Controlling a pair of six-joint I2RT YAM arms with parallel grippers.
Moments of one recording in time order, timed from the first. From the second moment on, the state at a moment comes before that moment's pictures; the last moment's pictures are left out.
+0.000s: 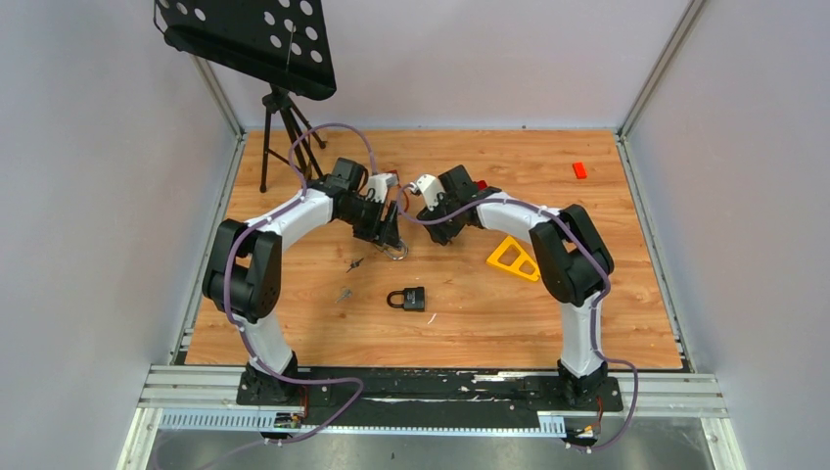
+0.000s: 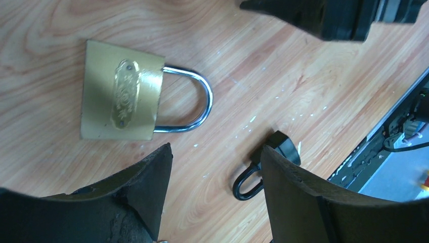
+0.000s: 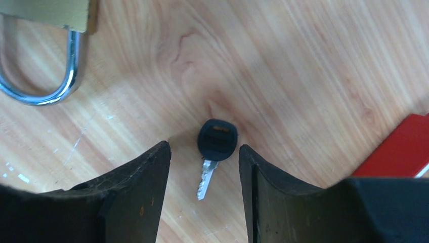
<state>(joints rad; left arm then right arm) -0.37 1.78 1.24 -0.54 0.57 -0.04 0.56 2.02 1.39 -0.32 -0.21 -0.33</state>
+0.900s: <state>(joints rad) -0.33 1.78 1.22 -0.56 0.59 -0.01 0.56 2.06 1.42 -0.30 -0.20 -0.33</state>
